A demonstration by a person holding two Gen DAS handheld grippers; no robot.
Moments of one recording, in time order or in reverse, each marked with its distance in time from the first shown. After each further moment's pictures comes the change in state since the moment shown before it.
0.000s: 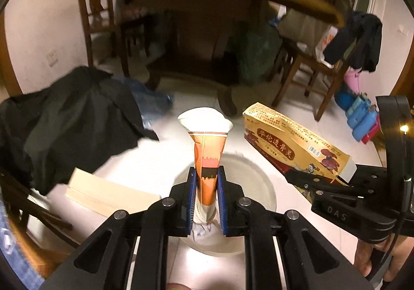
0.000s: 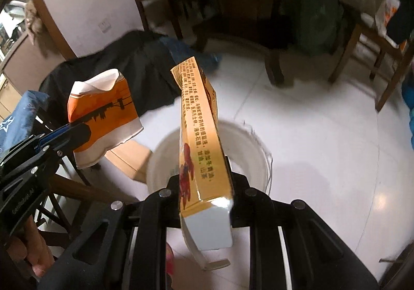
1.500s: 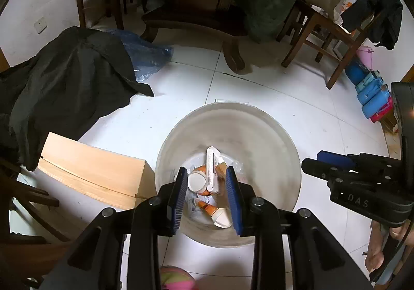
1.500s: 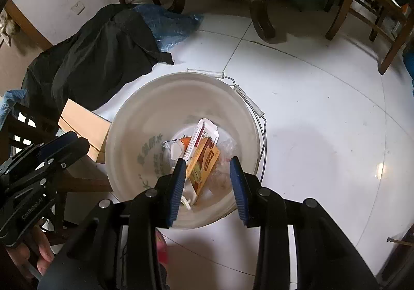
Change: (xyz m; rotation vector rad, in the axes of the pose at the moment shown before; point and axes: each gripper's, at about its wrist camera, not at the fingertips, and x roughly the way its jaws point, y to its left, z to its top) left arm 0.103 0.020 -0.044 -0.023 0.203 0.018; right arm 0.074 -0.038 -0.015 0.083 0.165 -0.015
